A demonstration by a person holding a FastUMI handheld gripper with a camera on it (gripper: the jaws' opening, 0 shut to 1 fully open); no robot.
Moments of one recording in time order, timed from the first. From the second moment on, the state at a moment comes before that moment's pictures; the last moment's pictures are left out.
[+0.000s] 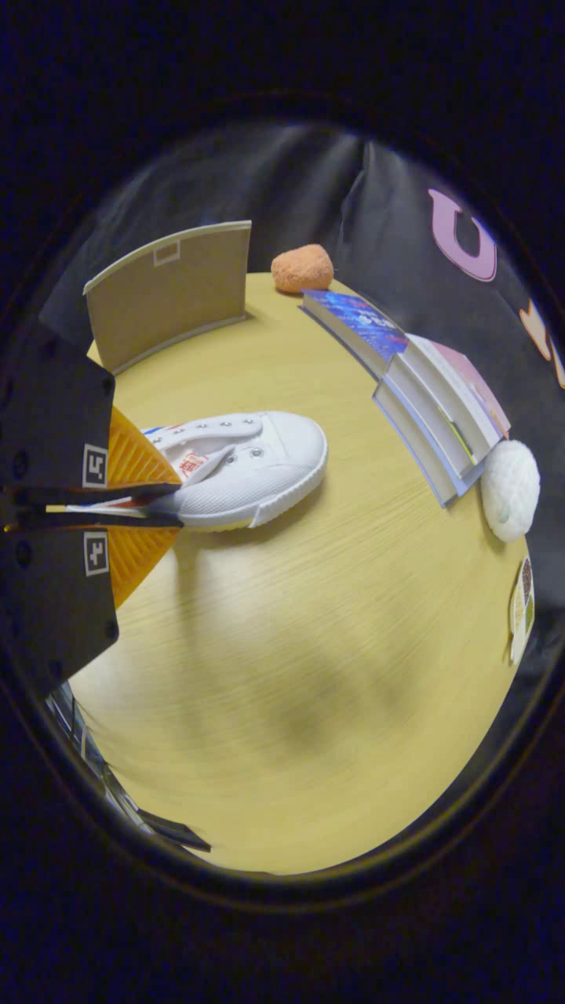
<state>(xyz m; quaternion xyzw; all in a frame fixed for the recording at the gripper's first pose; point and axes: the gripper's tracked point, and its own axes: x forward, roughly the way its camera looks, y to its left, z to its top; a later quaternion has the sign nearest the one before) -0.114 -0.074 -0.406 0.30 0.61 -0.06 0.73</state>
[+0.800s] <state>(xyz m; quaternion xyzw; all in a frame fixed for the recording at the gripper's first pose) -0.031 0.064 -0.265 0.40 0.52 0.07 0.76</state>
